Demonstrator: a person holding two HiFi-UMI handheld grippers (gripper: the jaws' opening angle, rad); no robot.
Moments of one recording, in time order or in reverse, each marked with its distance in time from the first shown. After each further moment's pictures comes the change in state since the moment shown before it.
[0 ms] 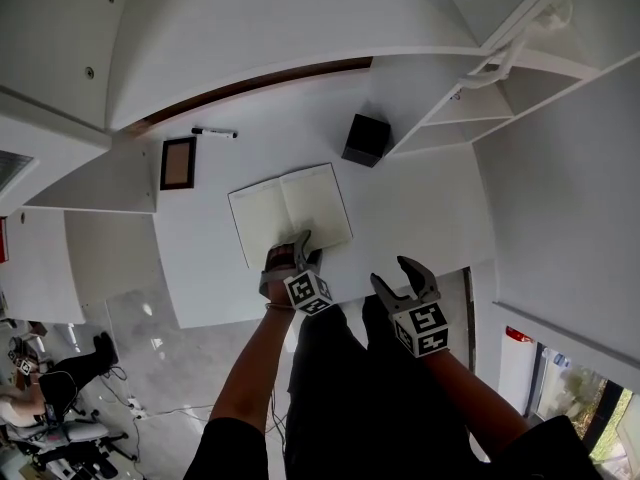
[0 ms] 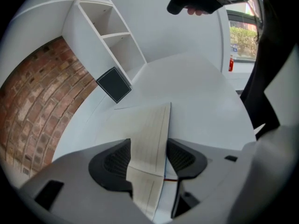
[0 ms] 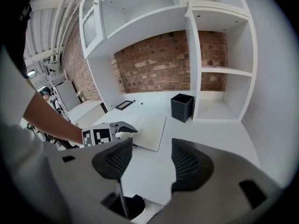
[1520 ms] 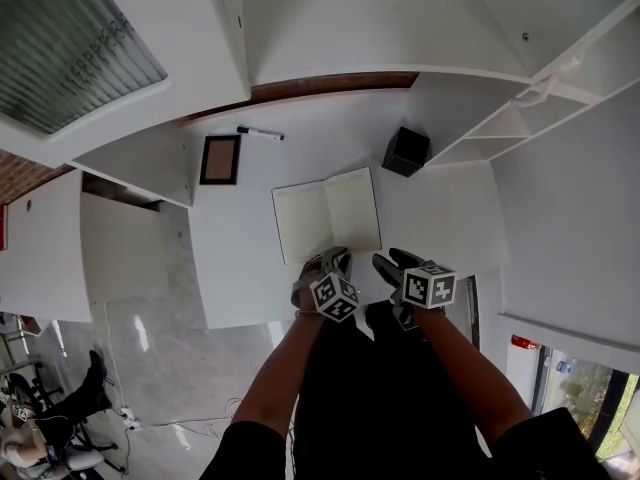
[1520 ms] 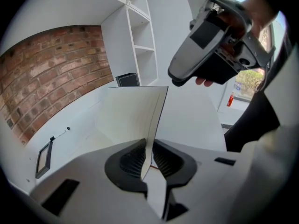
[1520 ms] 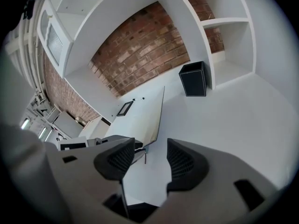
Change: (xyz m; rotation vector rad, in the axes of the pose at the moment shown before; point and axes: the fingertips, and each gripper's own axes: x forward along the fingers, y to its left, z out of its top) left arm -0.057 0.003 -0.033 -0.321 -0.170 -0.126; right arm 0.092 0.080 0.001 0.420 0.083 0.120
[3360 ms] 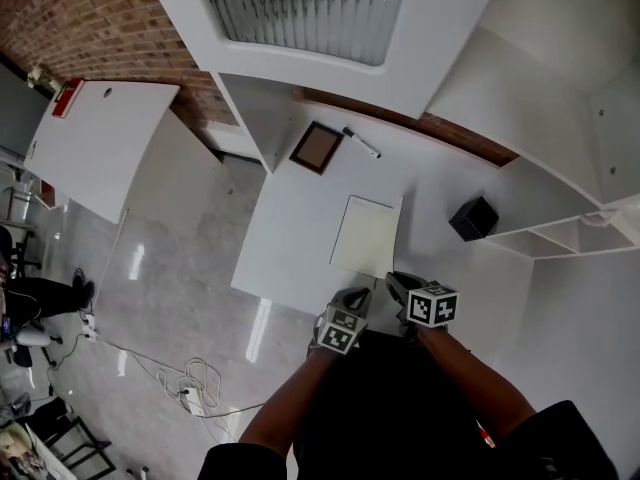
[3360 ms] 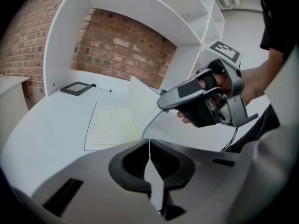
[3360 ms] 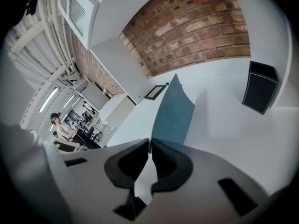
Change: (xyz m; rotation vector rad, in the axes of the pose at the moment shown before) left arm -0.076 0.004 -0.038 -0.816 -0.212 0.113; right arm 0.063 0.093 0.004 -0.333 0.237 0.252
